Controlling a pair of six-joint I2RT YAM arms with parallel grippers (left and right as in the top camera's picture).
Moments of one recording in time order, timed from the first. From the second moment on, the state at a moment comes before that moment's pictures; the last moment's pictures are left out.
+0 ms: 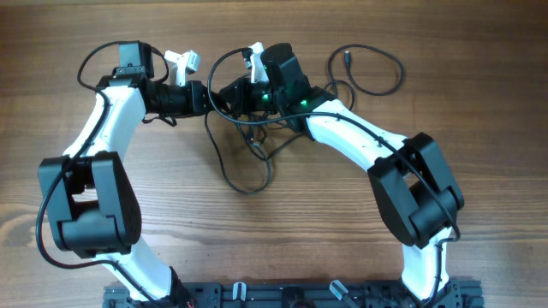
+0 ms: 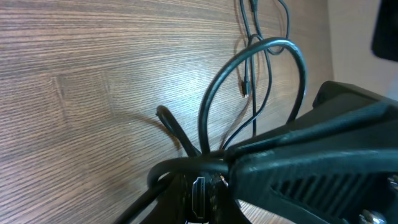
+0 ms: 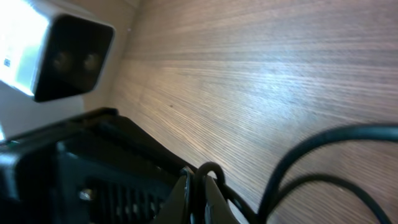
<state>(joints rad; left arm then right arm) 0.07 1.90 1.33 -0.68 0.85 0.05 0.61 2.08 1.45 0.07 -0.53 0.69</state>
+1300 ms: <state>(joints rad) 0.12 1.90 1.33 -0.70 0.98 0.04 0.52 2.08 1.45 0.05 -0.73 0.79</state>
